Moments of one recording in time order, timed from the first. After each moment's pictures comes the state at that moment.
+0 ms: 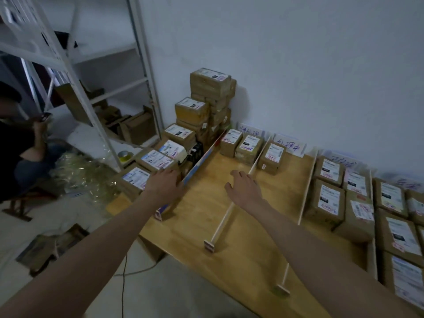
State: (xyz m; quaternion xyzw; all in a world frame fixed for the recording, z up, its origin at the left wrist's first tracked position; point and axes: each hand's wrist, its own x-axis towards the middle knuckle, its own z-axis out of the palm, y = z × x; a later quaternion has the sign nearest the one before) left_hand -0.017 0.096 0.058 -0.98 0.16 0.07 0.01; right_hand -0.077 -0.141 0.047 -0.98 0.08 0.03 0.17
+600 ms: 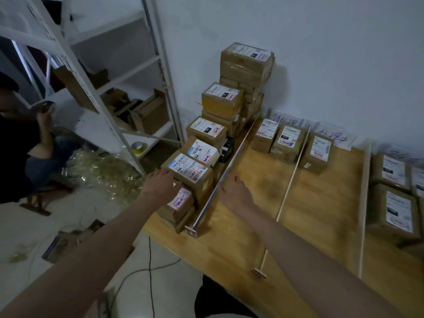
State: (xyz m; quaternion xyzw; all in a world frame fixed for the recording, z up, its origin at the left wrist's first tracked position) left_hand 0.134 0.221 0.001 -0.99 0.12 0.11 0.00; right_hand 0.070 0.002 -0.019 -0.95 0.13 0.09 0.26
